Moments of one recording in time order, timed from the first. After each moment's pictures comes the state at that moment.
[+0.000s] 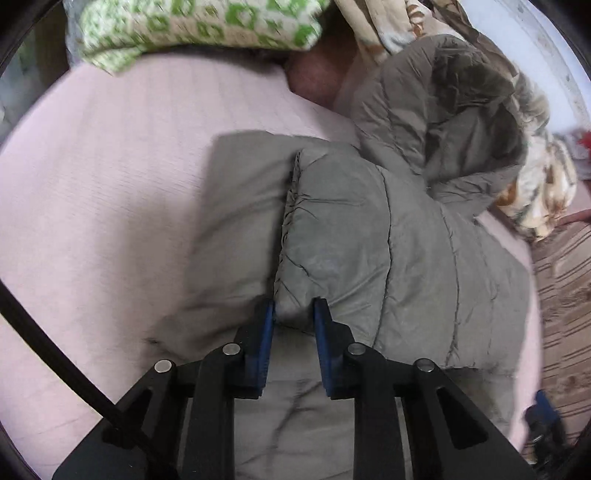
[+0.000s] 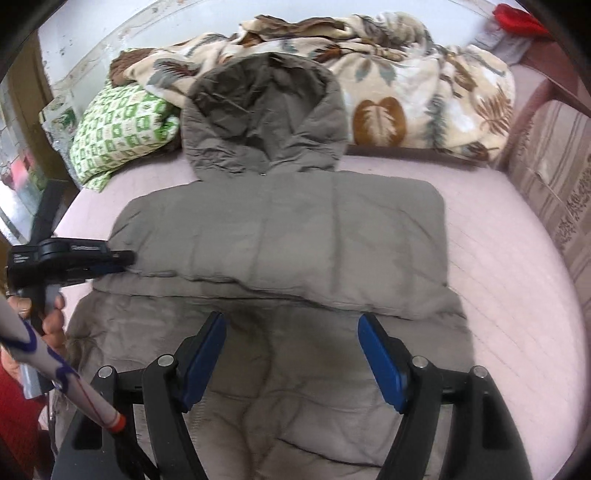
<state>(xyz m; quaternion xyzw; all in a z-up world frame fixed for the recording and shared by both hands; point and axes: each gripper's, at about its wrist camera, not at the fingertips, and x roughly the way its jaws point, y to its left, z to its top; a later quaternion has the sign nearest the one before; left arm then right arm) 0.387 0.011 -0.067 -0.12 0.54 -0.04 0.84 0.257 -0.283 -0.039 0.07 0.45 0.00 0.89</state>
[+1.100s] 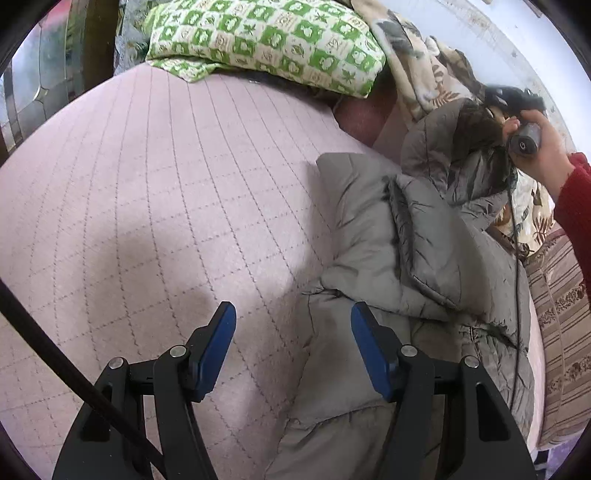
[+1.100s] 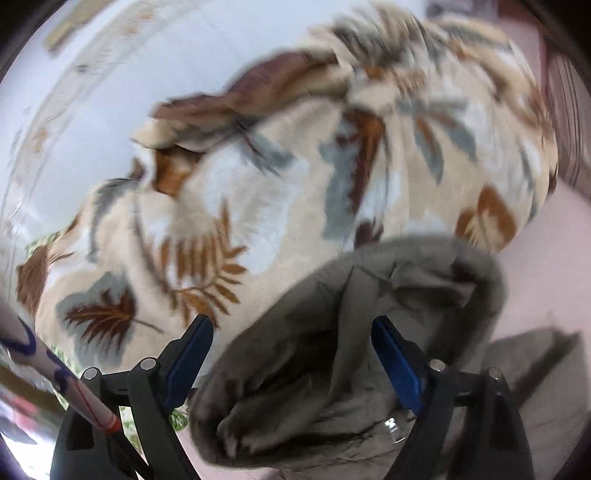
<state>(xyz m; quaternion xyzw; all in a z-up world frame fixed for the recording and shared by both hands) 0.306 0.130 -0.074 -0.16 0.47 -0.05 0.87 0.637 -0.257 0.035 0.33 0.37 -0.14 0.86</state>
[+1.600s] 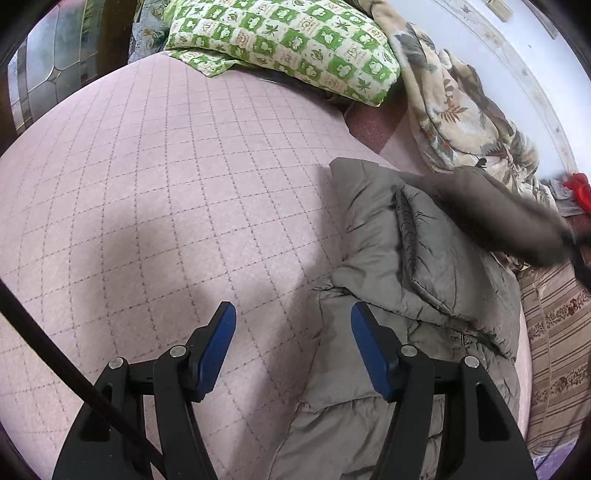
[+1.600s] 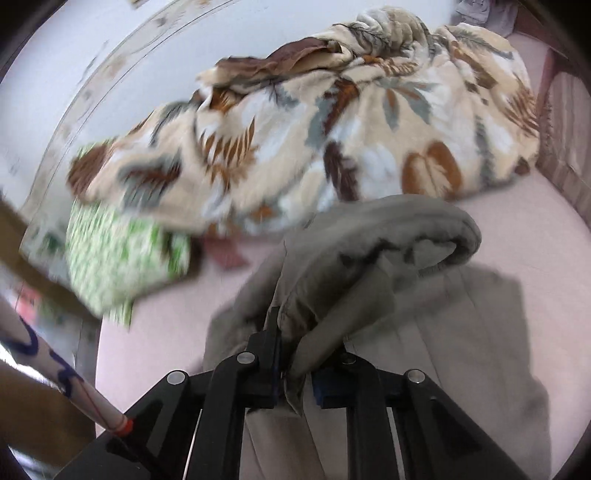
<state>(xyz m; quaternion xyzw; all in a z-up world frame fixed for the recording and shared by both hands) 0.293 0.149 -0.068 -0.19 0.47 -0.04 0.86 0.432 -0.238 0.052 0.23 0.43 -0.03 0.87</state>
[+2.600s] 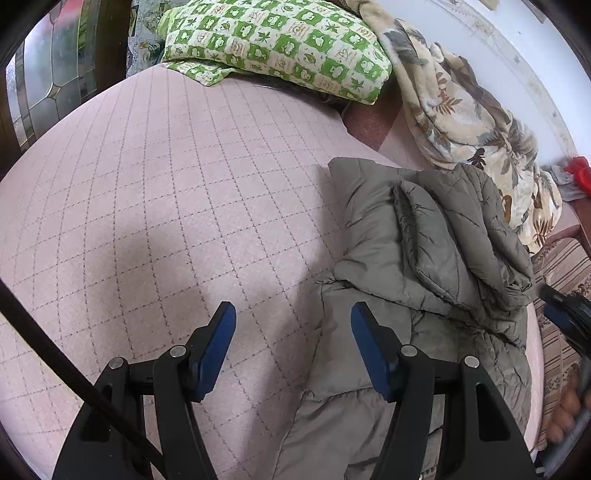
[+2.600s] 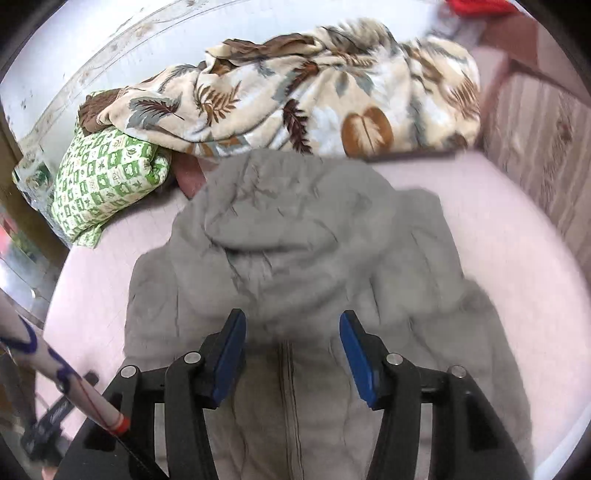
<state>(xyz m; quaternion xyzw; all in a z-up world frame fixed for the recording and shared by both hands) 0.283 0.142 -0.063 -0.16 0.47 -0.03 0.87 0.283 -0.223 -0.003 0.14 0.42 -0.08 0.89</state>
